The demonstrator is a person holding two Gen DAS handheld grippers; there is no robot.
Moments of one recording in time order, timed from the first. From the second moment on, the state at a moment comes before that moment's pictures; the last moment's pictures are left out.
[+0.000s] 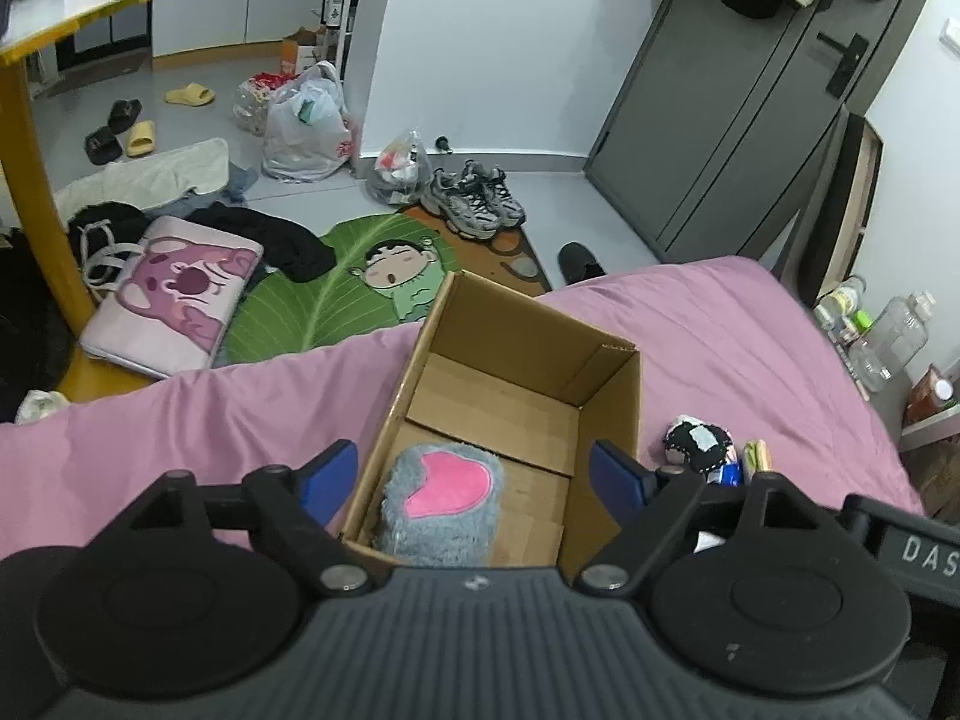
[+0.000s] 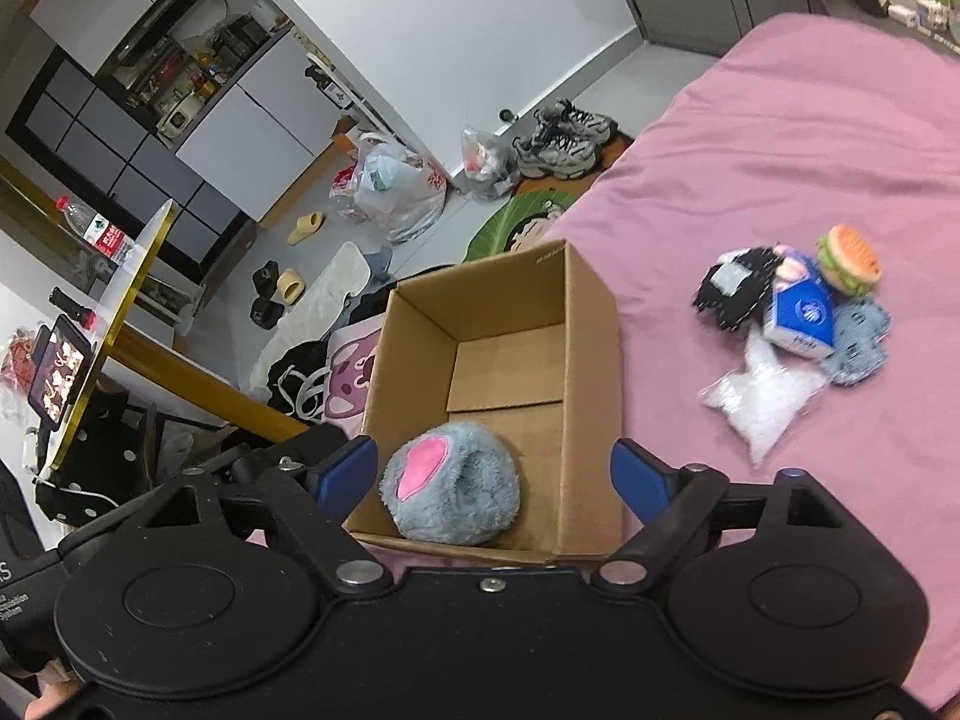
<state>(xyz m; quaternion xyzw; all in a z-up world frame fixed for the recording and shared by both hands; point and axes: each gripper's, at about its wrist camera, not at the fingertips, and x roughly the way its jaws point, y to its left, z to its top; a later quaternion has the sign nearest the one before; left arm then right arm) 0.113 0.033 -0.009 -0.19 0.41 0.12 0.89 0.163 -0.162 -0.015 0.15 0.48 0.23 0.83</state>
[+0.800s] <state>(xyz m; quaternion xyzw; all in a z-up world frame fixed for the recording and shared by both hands) 0.108 -0.019 0.027 -0.12 0.39 0.13 0.90 0.169 -0.233 0.013 0.10 0.44 0.21 0.87</state>
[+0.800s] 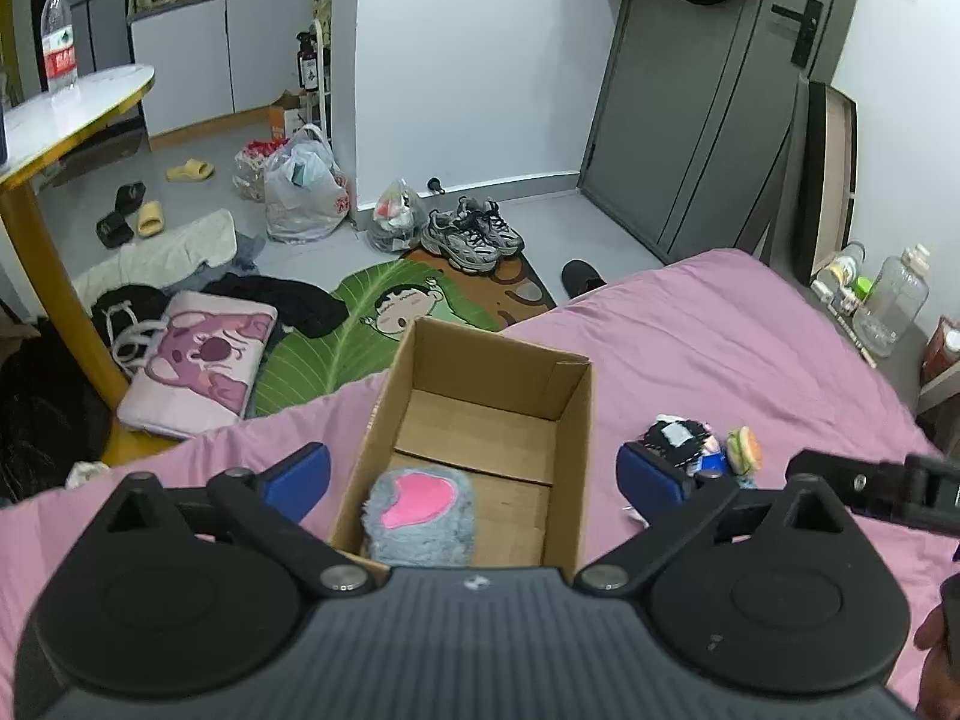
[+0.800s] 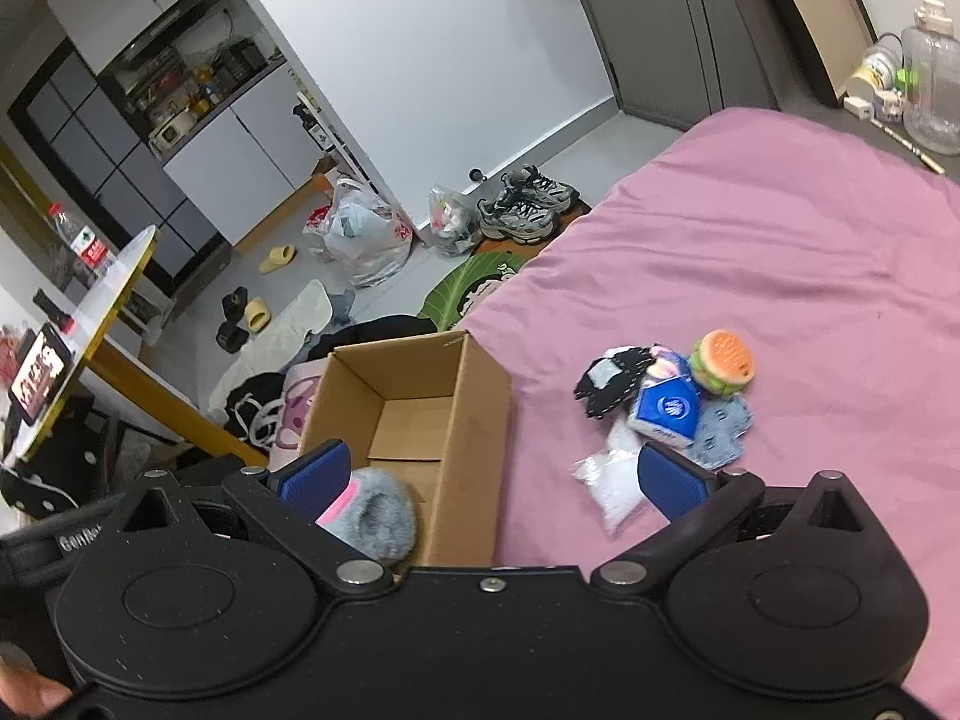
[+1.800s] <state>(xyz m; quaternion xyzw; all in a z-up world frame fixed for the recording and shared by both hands) 0.165 -0.119 -0.041 -0.13 0.44 0.09 0.89 0.227 -0.327 -0.054 0.18 0.50 0.13 0.83</state>
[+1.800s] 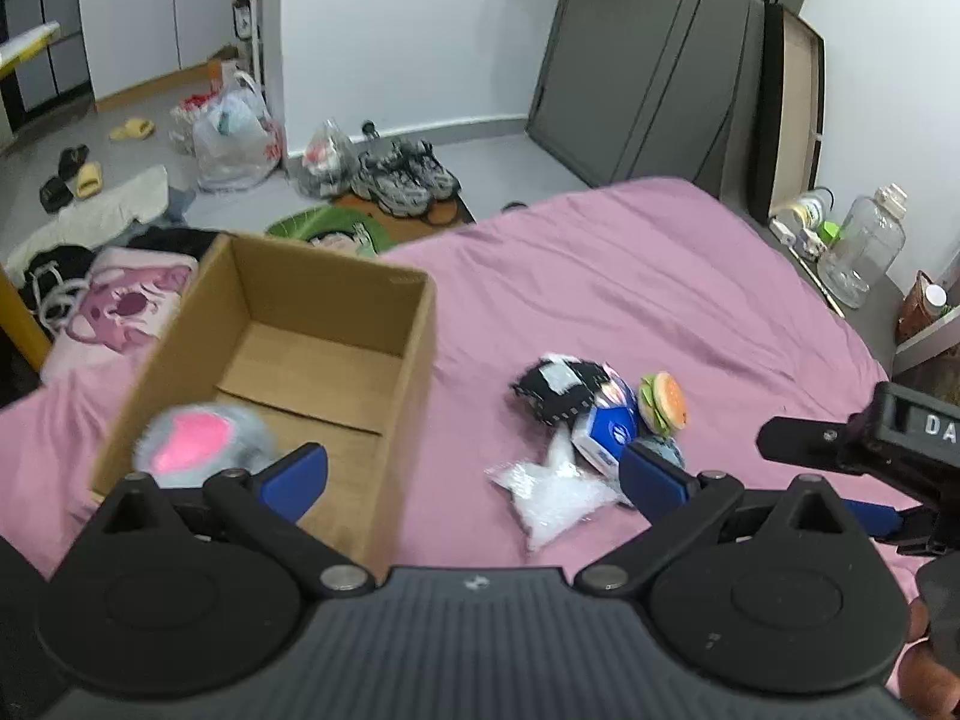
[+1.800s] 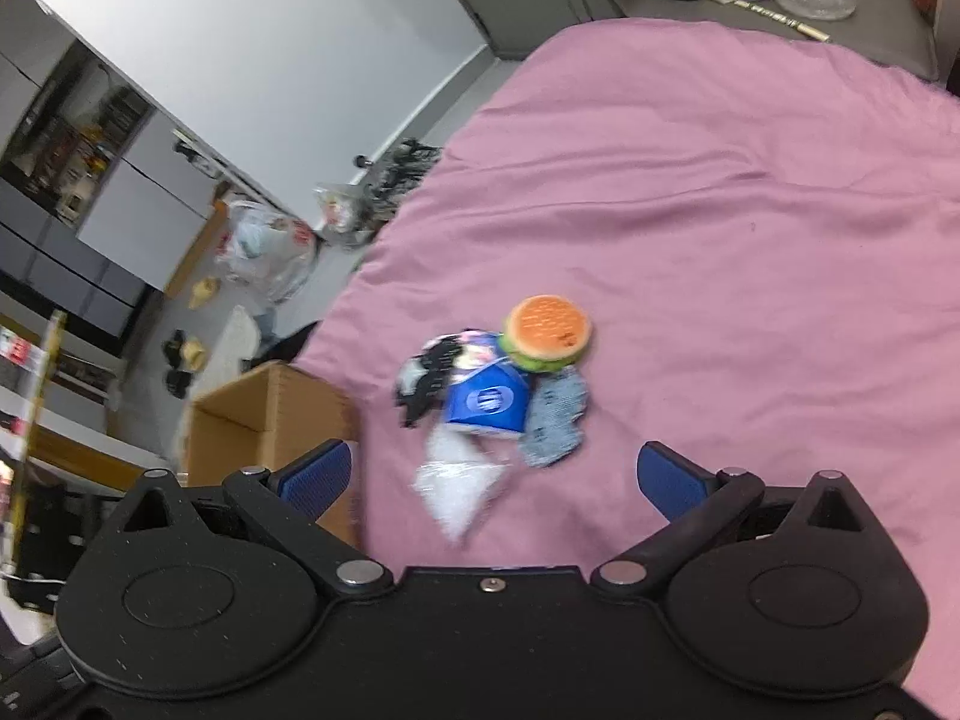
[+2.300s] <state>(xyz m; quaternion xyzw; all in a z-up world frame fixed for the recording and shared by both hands) 0.202 -0.149 -0.099 -0.14 0.47 0.09 0.87 0.247 -0.338 -0.078 0.21 0.53 0.12 0.82</state>
